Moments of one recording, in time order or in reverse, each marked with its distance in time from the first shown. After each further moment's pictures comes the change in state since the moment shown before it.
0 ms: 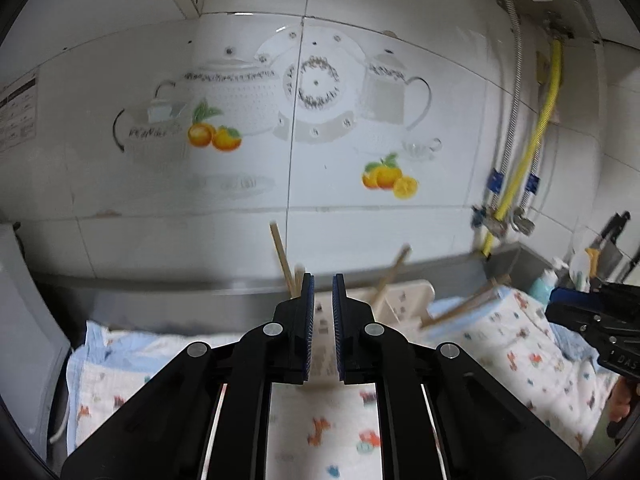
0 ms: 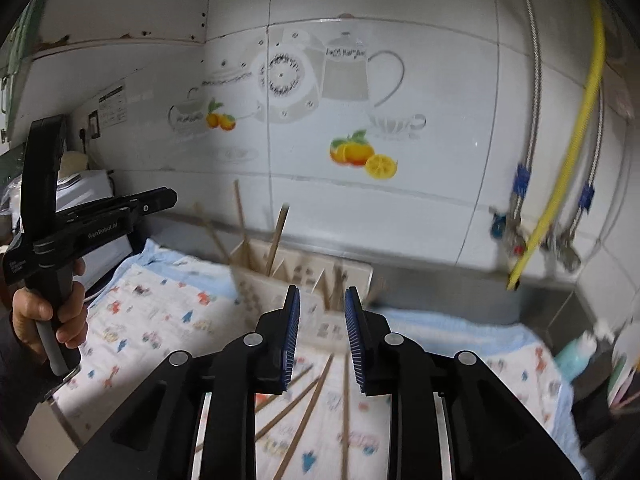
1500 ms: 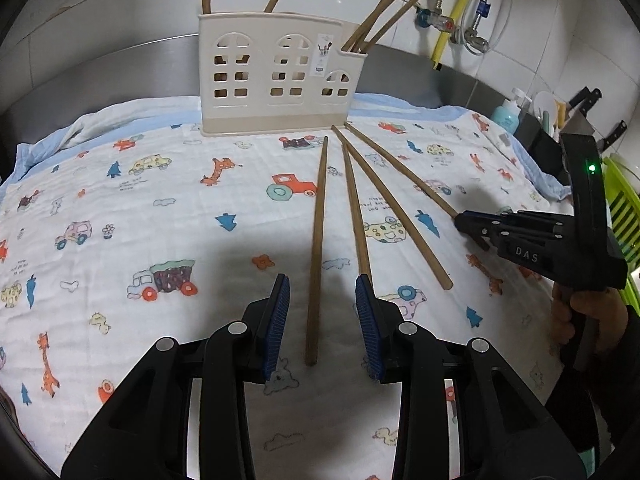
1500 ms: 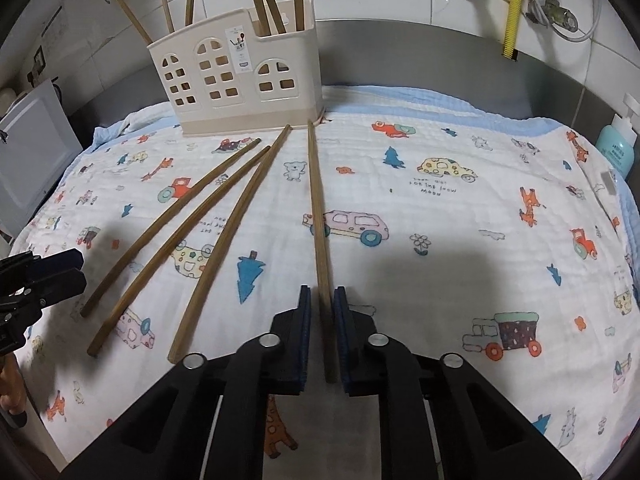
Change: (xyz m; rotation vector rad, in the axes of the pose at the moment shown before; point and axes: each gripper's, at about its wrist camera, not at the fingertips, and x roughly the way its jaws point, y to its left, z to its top) left arm 0.013 -0.054 -0.219 0.014 0.419 -0.148; right arm 0.087 -0.036 -0.198 0.166 0.334 -0.043
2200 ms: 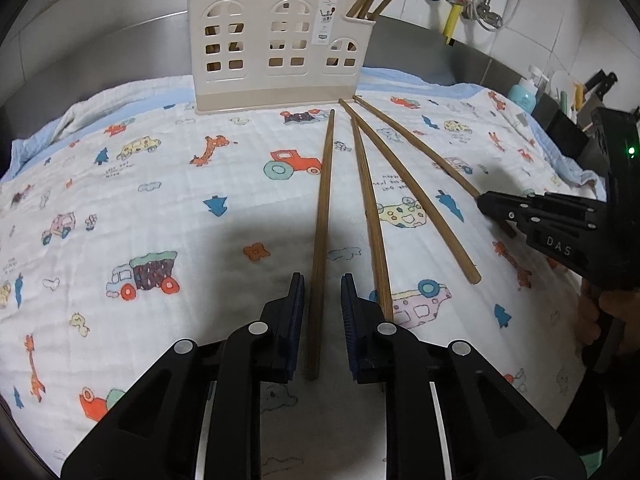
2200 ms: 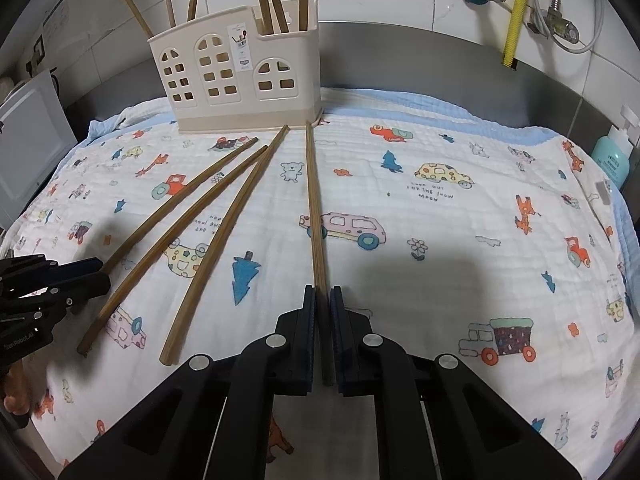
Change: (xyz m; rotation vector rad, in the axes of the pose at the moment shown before) left arm 0.030 -0.006 -0.002 0.019 0.062 0.054; right arm 0.002 0.004 0.001 -0.034 -0.012 -0.032
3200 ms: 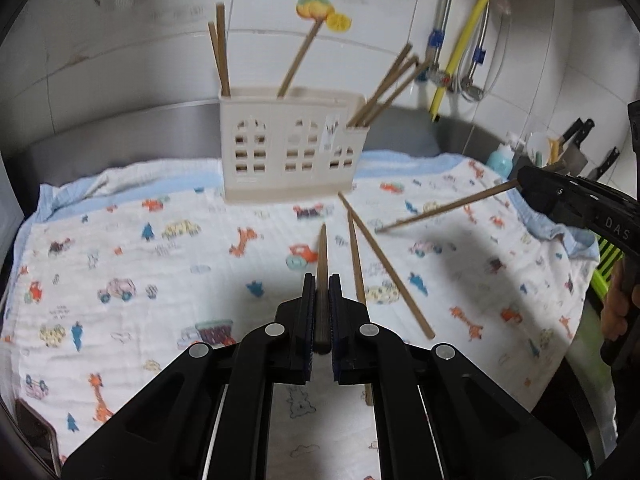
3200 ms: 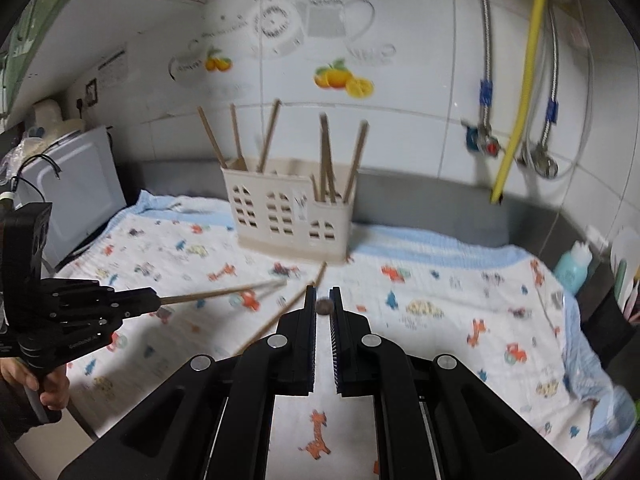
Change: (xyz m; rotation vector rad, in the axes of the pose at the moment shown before) left arm -0.090 0.016 0.036 -0.018 -0.208 -0.036; right arm -0.140 0.038 0.057 -0.100 -0.294 0.033
